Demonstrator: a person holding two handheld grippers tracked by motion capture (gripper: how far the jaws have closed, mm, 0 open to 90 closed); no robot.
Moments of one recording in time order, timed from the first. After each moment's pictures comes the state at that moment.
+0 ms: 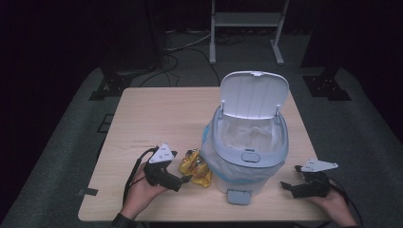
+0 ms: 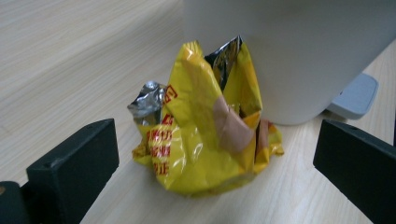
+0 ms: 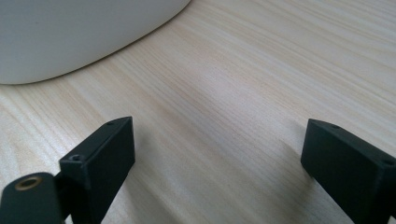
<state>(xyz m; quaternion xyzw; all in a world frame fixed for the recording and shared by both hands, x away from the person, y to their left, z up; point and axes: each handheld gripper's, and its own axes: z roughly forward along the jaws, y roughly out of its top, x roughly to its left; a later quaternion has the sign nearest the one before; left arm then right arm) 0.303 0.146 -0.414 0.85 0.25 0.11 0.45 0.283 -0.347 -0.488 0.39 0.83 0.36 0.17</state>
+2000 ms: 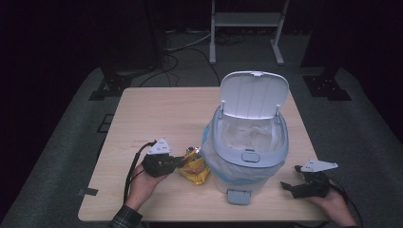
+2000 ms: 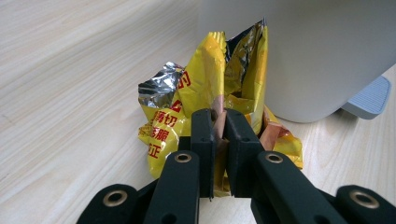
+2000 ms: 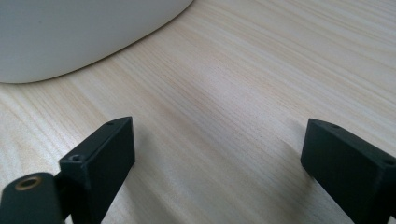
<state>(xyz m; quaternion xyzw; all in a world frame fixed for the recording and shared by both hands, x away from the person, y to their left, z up) 0.321 0.162 -0.417 0.85 0.27 0.09 0.45 0.283 -0.347 -0.488 0.39 0.83 0.36 0.16</state>
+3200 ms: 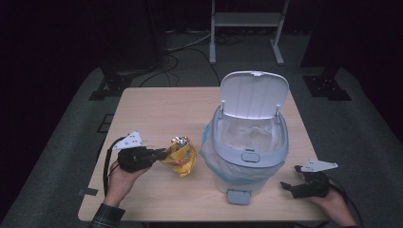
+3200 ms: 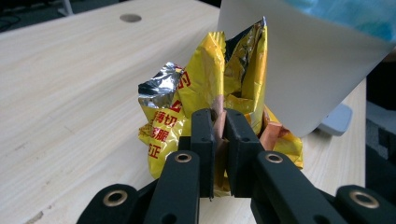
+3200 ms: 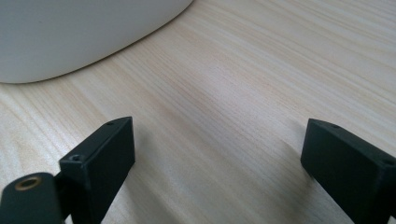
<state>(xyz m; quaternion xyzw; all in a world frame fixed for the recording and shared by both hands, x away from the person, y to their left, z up) 0.320 0.221 -0.388 0.81 0.26 0.09 0.51 0.283 -0.347 -0.488 0.39 0.83 0.36 0.16</state>
